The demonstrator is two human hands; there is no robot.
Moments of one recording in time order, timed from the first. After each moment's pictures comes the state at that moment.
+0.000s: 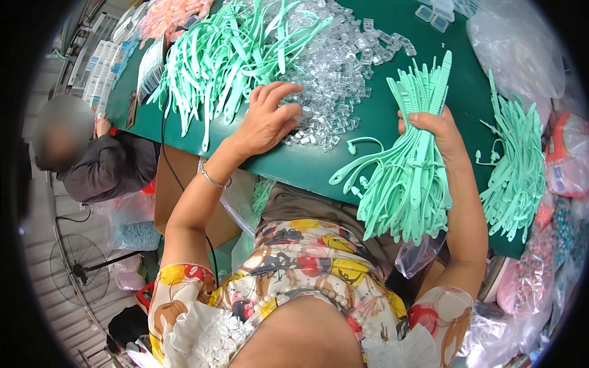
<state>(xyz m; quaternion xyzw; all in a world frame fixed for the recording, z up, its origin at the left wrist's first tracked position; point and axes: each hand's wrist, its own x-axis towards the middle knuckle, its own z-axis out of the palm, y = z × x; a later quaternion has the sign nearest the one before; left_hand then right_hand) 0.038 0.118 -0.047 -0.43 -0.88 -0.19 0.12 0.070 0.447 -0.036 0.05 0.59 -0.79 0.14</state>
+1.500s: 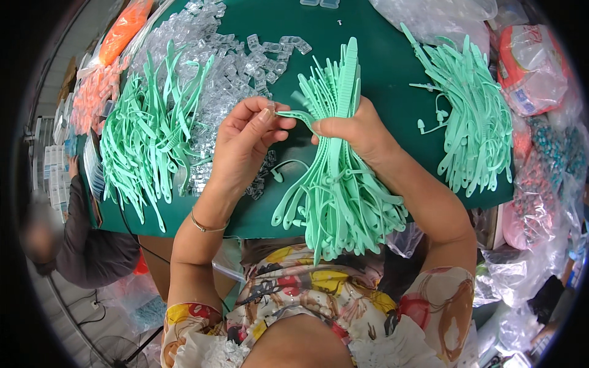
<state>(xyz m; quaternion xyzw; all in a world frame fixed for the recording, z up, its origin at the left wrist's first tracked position) 0.019 0.254 -0.025 -0.10 -0.49 -0.81 -0.29 0.076 0.439 -0.021 0.13 0.59 -0.79 0.08</state>
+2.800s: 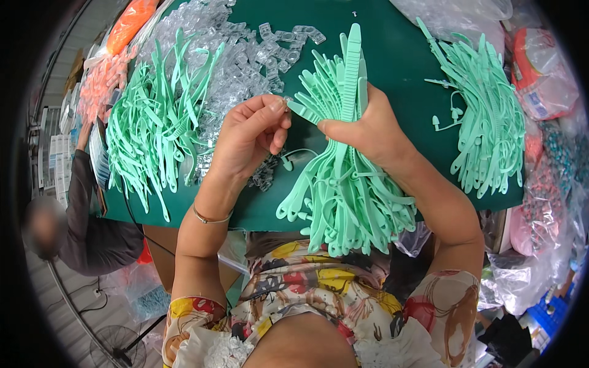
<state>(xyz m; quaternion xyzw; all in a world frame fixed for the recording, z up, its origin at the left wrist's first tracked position) 0.014 0.245 -0.024 -0.05 -0.51 -0.78 -0.36 0.078 0.432 -0.014 0.10 0.67 -0.73 0.05</state>
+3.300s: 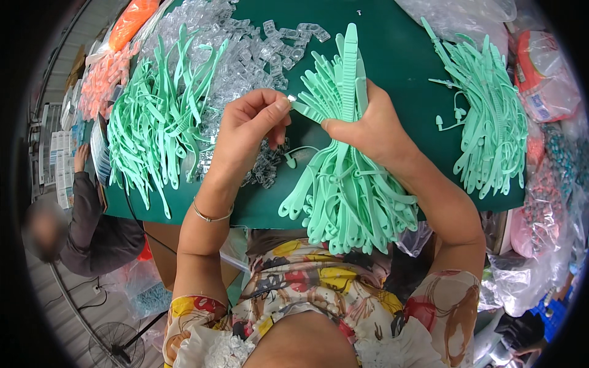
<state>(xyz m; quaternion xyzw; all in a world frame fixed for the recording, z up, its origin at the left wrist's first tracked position) 0.015 0.242 -0.014 -0.11 -0.67 -0.68 -0.27 0.077 0.429 -0.019 0.09 0.70 -0.71 0.03</state>
